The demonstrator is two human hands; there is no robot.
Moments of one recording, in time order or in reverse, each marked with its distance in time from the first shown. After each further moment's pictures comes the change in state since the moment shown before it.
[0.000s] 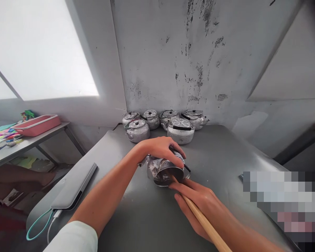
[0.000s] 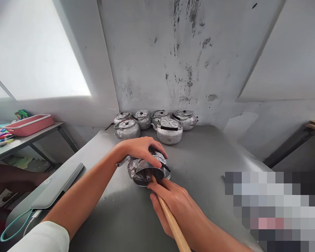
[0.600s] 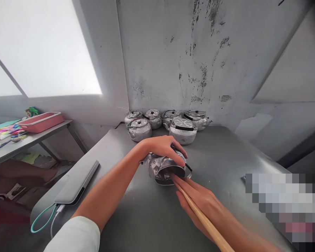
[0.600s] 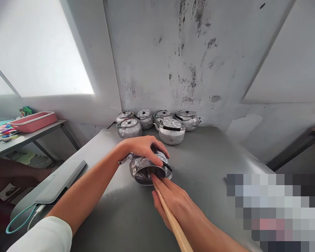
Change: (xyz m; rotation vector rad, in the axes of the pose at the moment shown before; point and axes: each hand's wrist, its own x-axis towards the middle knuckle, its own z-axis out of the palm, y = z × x) left_hand 0.001 -0.005 -0.002 -0.067 -0.011 0.011; right_hand 0.002 0.003 0.007 -0.090 0.156 -0.107
